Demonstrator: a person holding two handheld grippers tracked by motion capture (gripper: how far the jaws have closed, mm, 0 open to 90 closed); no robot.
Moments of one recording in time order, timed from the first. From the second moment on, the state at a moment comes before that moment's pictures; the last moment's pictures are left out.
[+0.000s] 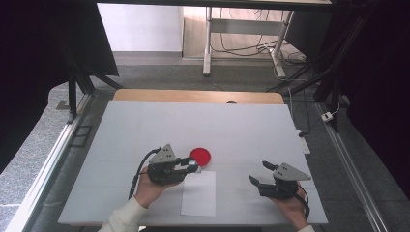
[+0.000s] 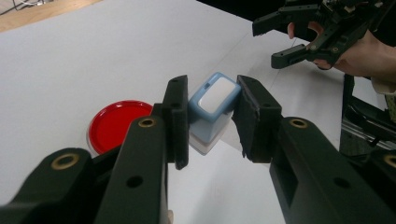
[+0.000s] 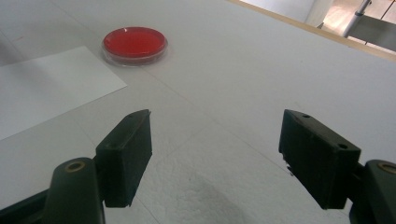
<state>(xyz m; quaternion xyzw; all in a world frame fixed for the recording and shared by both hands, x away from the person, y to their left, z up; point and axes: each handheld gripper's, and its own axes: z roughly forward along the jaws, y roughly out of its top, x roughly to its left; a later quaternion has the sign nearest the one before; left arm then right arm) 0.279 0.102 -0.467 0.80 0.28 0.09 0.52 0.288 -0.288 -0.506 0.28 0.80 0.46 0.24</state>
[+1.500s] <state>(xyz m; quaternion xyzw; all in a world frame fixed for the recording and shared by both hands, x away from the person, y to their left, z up) 0.285 0.095 -0.468 0.81 0.27 0.07 0.52 0.279 -0.209 -0.499 0.21 0.83 0.49 0.17</state>
